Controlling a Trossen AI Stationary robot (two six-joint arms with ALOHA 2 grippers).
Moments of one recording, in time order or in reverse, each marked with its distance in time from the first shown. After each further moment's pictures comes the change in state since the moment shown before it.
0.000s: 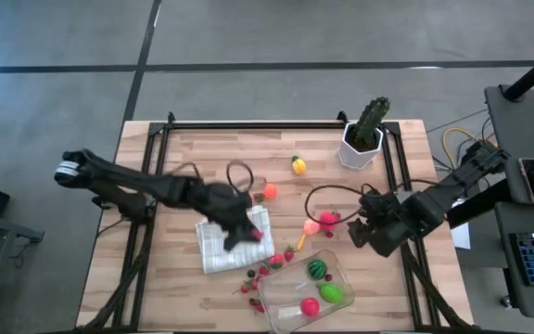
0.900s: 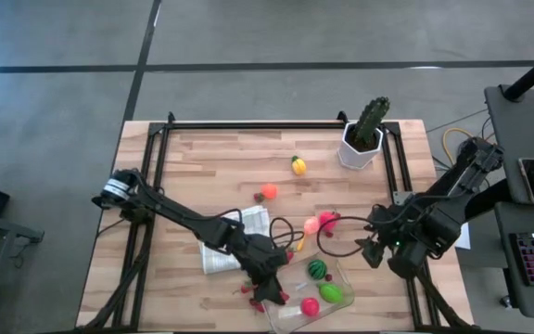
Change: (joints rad) left arm -0.179 0.460 0.283 0.245 0.194 -0.314; right arm 0.222 0.016 -0.003 0.003 0.061 0.053
